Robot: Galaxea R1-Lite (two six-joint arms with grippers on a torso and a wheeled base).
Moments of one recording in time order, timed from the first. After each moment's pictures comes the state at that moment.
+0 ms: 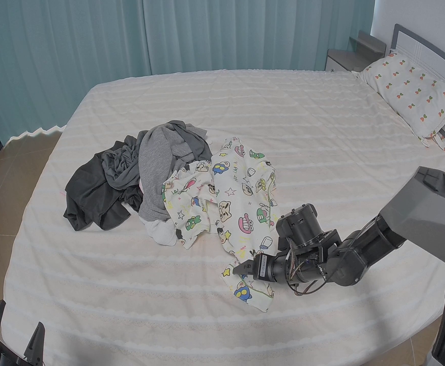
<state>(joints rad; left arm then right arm) 0.00 0.02 -0.02 0.00 -0.03 0.00 0.64 2.23 -1.02 -0.38 0.13 0.72</state>
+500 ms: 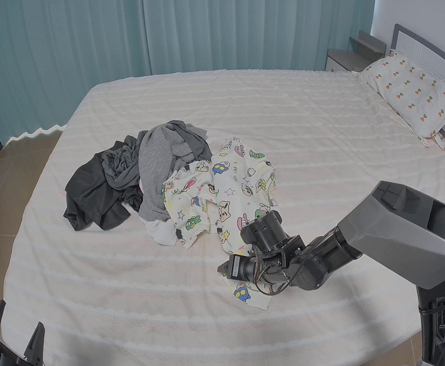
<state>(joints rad) 0.00 0.02 -0.02 0.00 -0.03 0.00 0.71 2.38 -1.22 -0.35 0.00 0.72</state>
